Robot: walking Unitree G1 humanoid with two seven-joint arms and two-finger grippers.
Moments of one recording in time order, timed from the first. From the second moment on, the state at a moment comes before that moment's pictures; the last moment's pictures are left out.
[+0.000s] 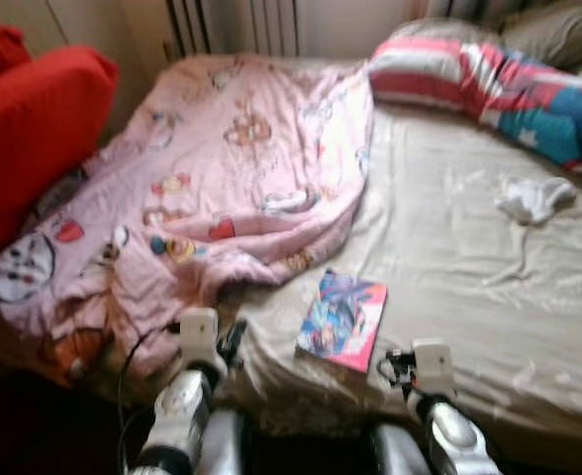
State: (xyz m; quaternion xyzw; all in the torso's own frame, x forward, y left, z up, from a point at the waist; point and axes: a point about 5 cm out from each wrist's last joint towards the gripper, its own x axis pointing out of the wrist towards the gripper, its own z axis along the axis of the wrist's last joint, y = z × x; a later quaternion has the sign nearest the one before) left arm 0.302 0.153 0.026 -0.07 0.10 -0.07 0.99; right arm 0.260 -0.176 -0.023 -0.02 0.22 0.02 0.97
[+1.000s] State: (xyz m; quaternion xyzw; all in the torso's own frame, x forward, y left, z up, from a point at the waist) left arm 0.301 0.159 0.025 -0.06 0.10 -0.07 0.99; right arm 0.259 -0.168 -0.025 0.00 0.22 0.03 0.98
